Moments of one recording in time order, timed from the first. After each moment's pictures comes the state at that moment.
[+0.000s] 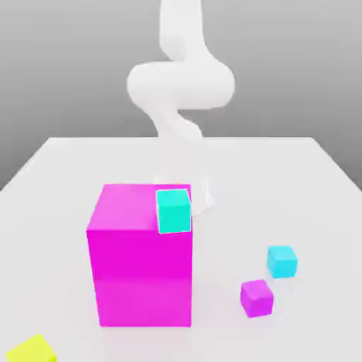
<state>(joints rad) 0.02 -0.73 0.04 -2.36 0.02 2.35 0.84</state>
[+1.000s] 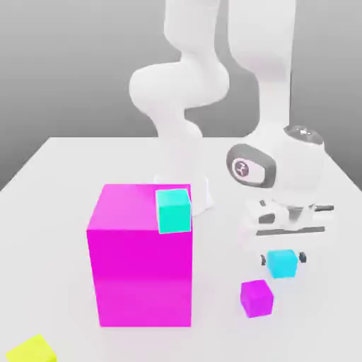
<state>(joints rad) 0.51 0.27 0.07 -2.83 -0.37 3.09 1.63</state>
